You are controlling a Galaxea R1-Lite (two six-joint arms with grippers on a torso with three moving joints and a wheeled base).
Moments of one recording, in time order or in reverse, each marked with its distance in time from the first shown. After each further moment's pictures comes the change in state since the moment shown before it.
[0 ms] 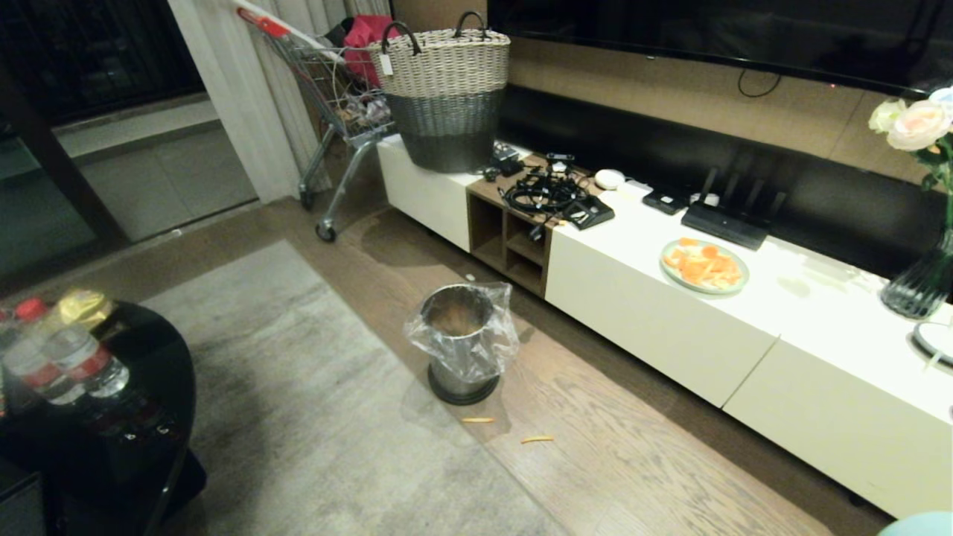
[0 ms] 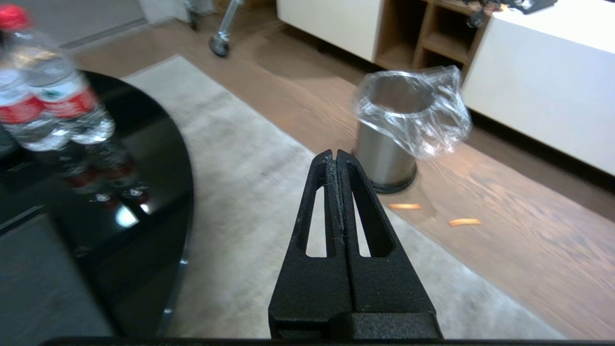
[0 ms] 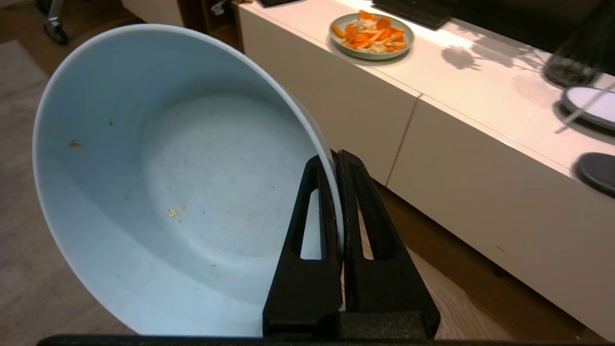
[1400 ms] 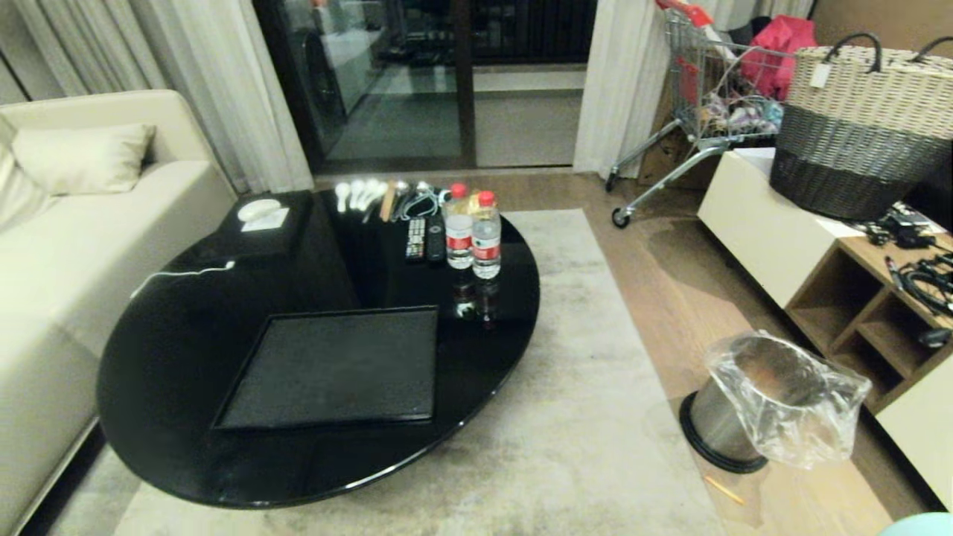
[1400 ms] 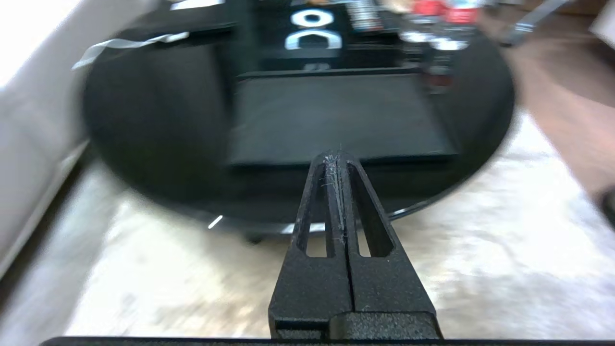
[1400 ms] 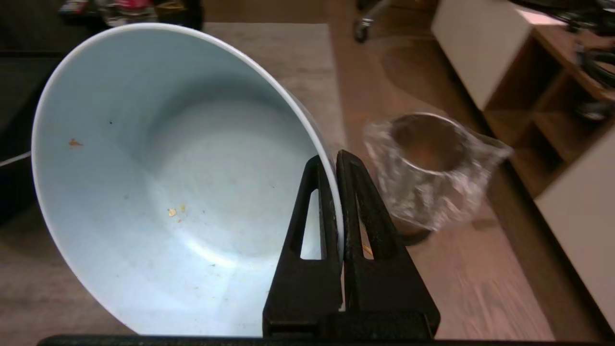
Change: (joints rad) left arm 0.000 0.000 0.000 0.002 0.000 0.000; right arm 0.000 0.000 0.000 0.001 0.000 -0.001
